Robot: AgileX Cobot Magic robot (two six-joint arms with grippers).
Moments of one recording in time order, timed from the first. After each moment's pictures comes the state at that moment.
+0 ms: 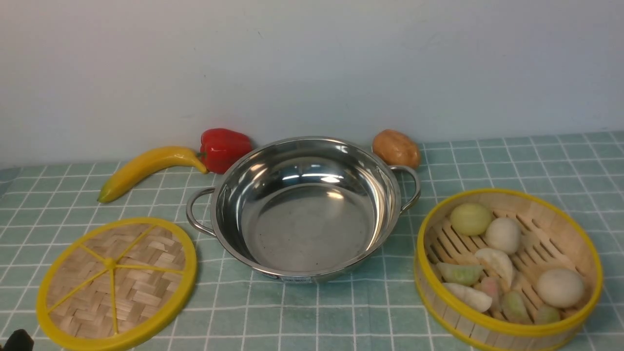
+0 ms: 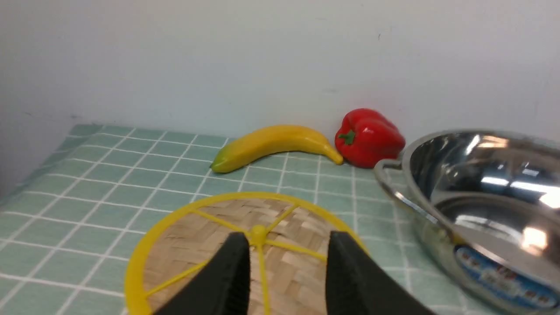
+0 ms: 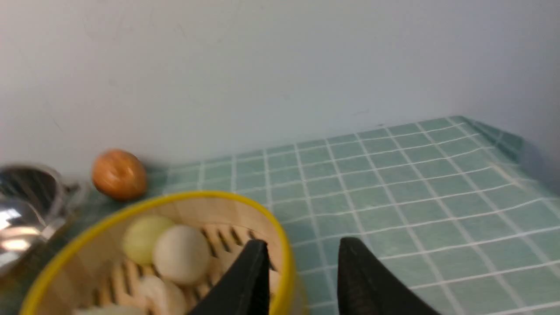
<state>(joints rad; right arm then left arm) -0.08 0.00 -0.07 0.00 0.36 0.35 0.08 0.00 0.01 -0.05 0.19 -0.14</state>
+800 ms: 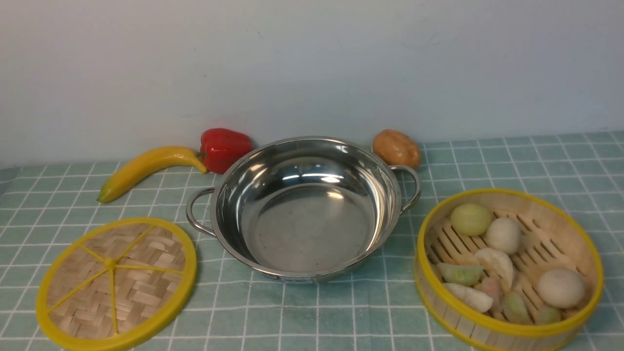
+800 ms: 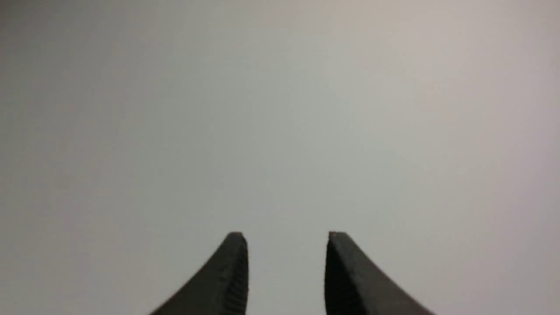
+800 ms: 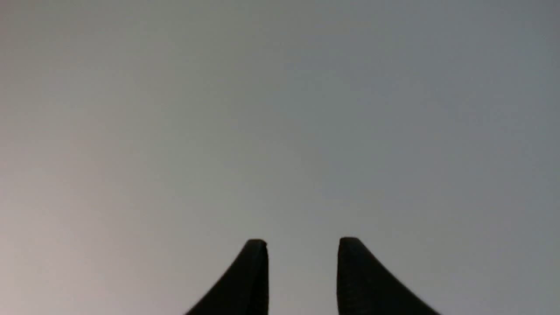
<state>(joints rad) -0.08 0.00 -0.08 0.46 -0.51 0.66 0.08 0.00 -0.02 -0.38 -0.71 -0.41</state>
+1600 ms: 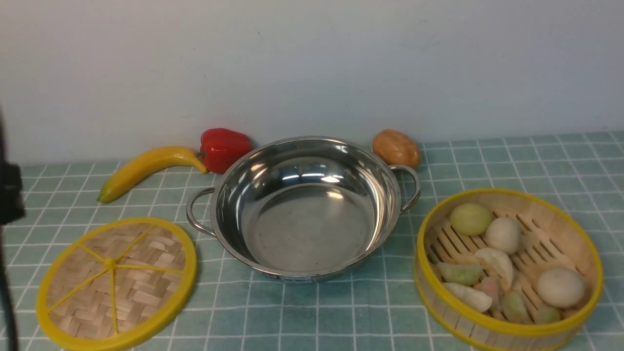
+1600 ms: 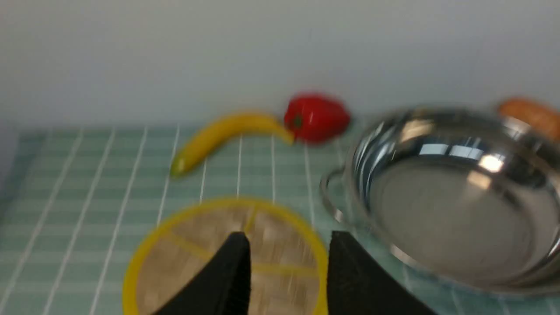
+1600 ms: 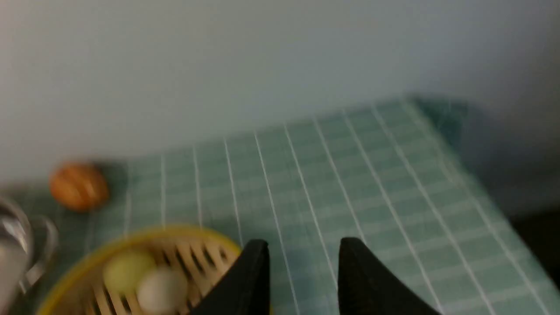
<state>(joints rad) -0.08 0.86 -0.99 -0.11 0.95 0.34 0.08 0.82 -0.89 -0.12 0.79 0.11</state>
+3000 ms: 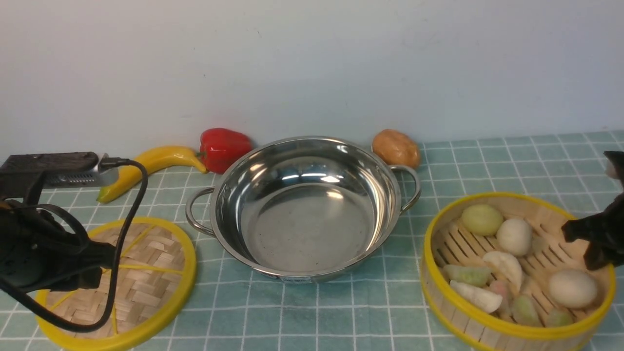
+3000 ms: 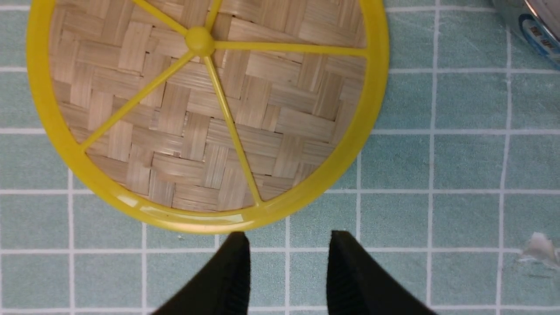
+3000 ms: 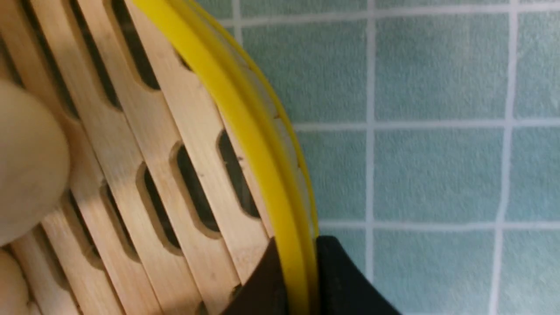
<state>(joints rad) -0.08 1.76 -1.04 0.15 0.83 -0.02 0.08 1.29 -0.89 -0.09 0.91 0.12</state>
